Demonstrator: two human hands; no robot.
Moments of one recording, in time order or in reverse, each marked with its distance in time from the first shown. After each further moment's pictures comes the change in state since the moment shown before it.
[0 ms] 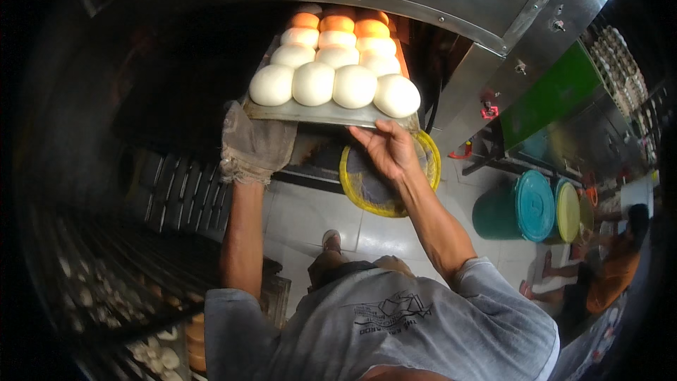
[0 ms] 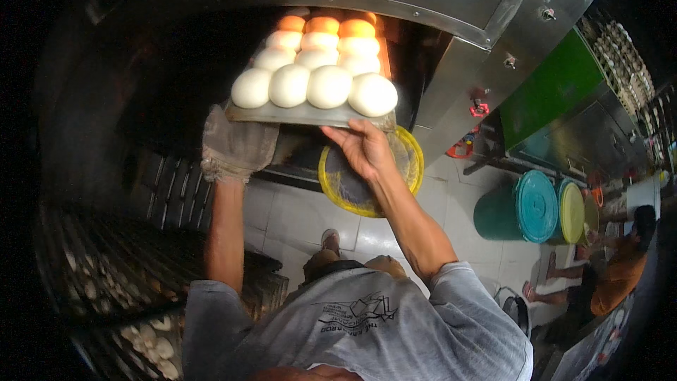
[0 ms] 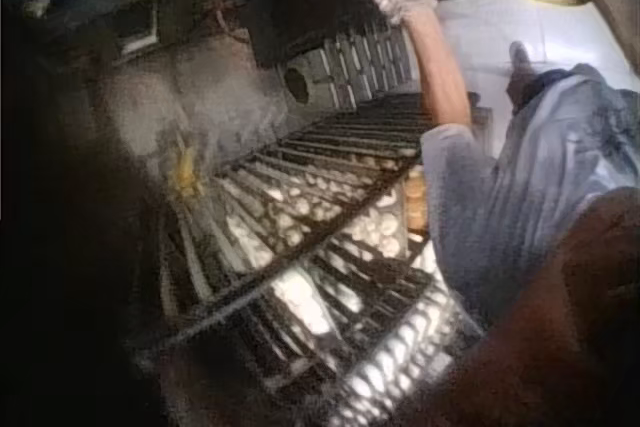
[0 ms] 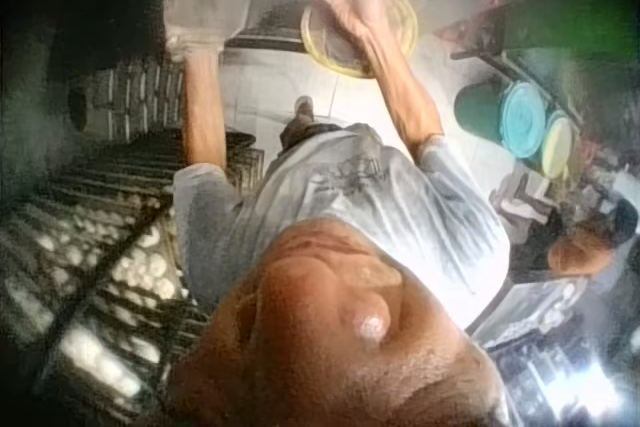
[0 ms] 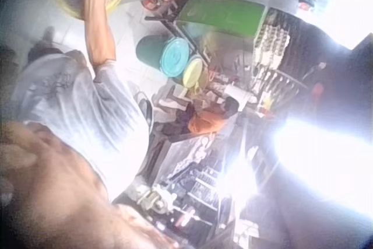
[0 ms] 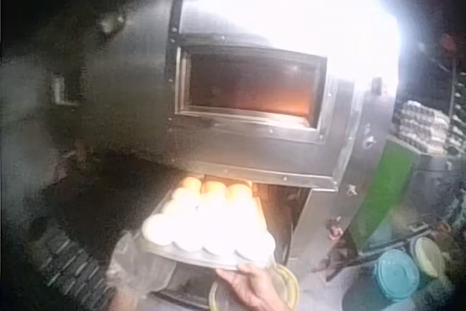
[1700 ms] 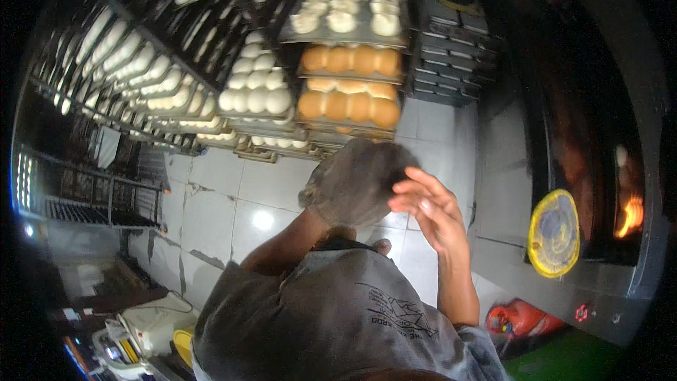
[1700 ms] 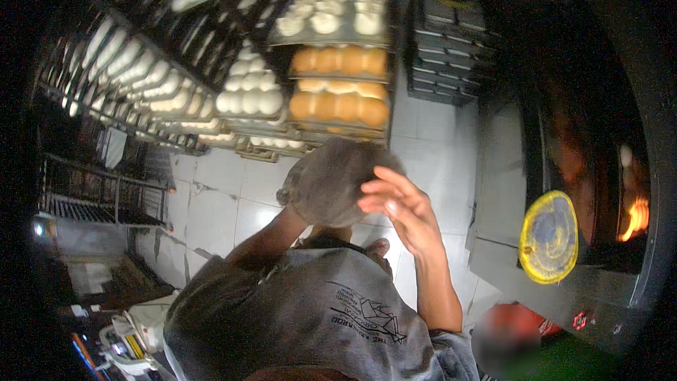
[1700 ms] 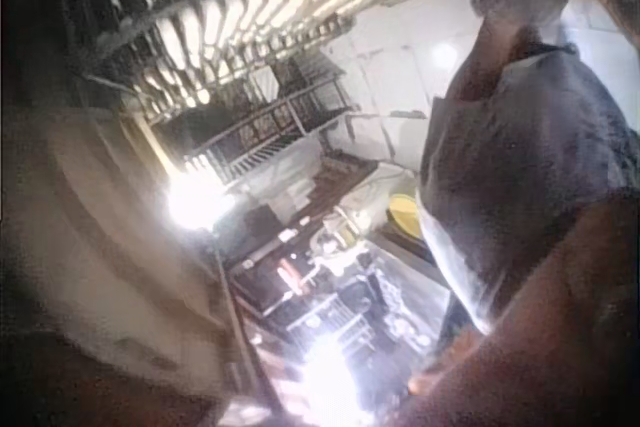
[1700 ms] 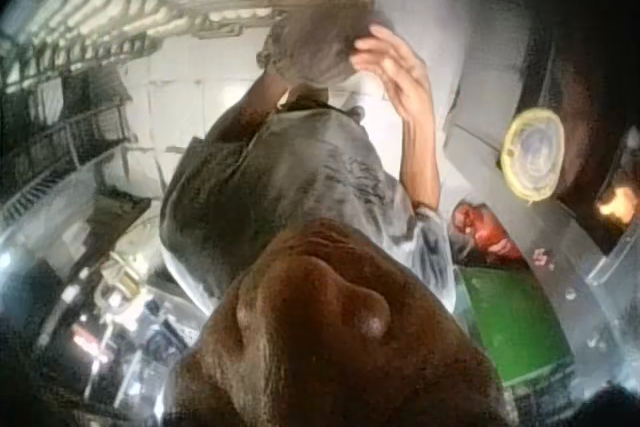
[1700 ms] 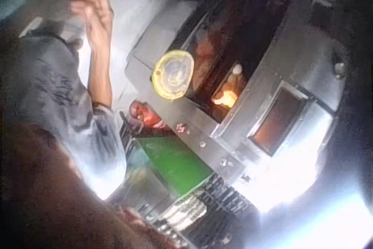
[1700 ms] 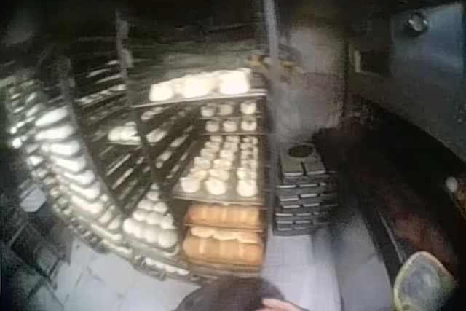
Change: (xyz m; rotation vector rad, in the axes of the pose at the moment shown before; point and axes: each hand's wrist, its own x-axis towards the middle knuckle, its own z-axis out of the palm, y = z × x) left_hand -0.501 0.117 0.107 1.194 0.583 -0.221; right_hand -0.276 0.125 0.064 -0.347 -0.902 1.090
